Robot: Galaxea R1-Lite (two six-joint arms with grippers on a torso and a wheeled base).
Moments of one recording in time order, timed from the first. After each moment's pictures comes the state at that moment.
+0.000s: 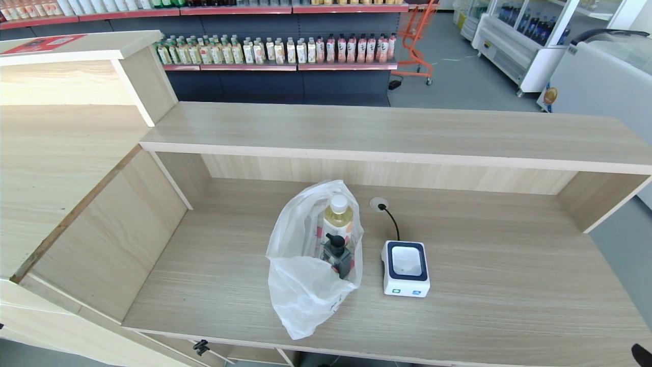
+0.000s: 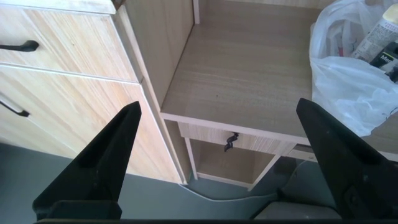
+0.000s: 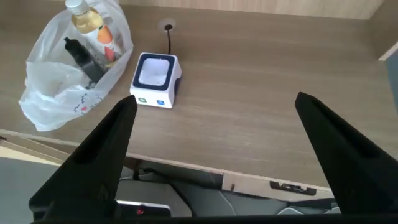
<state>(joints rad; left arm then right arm) 0.00 0.00 0.00 0.05 0.13 0.00 0.08 0.36 -0.11 -0.17 0.00 -0.03</state>
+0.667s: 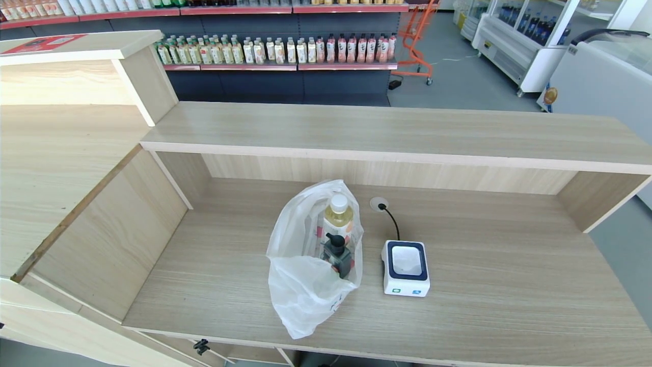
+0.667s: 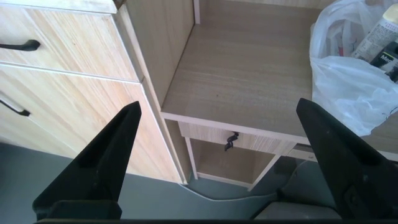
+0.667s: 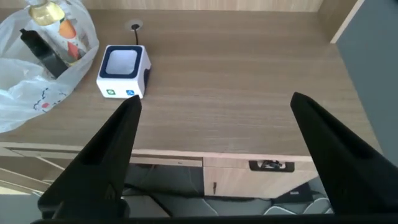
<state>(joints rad) 0.00 0.00 0.00 0.05 0.13 0.00 0.00 0.00 0.00 -0.01 -0.03 -0.03</state>
